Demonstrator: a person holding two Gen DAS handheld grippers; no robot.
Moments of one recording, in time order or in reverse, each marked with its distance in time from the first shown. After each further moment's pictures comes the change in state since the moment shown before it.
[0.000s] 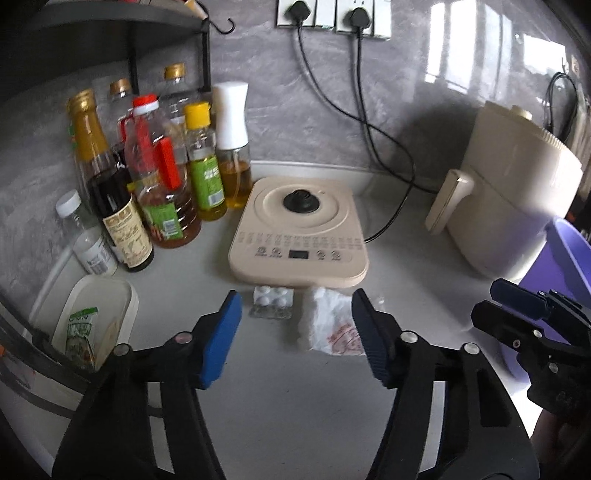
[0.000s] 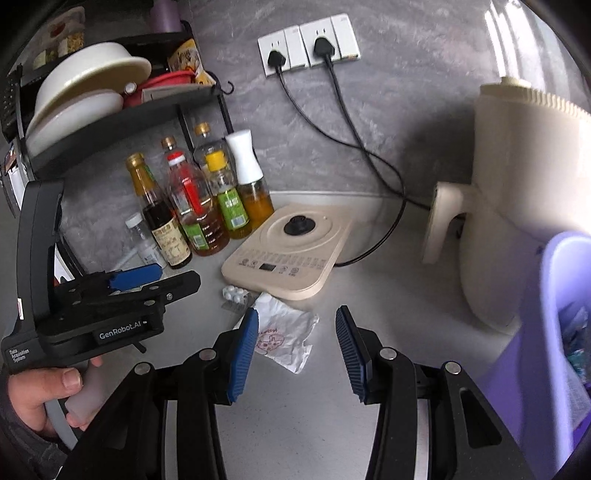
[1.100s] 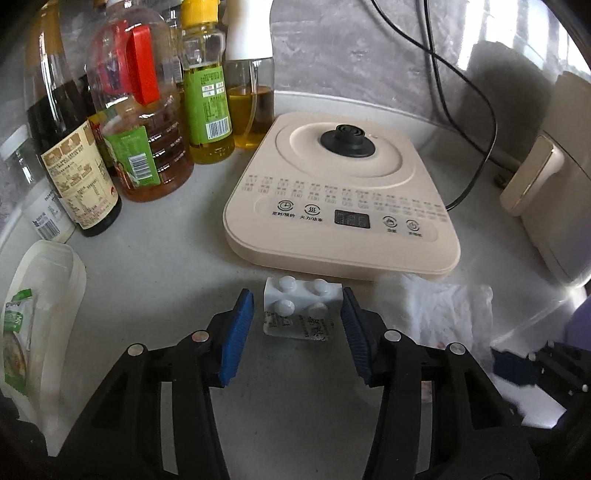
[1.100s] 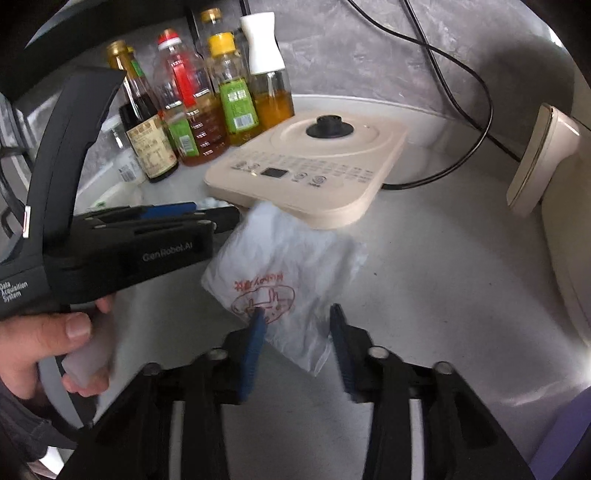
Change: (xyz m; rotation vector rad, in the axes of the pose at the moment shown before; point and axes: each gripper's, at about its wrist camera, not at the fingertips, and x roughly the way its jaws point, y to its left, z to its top) left arm 0.125 0.022 -0.013 -0.078 0.130 0.050; right arm 0.126 0.006 -0.035 -0.133 0.254 0.025
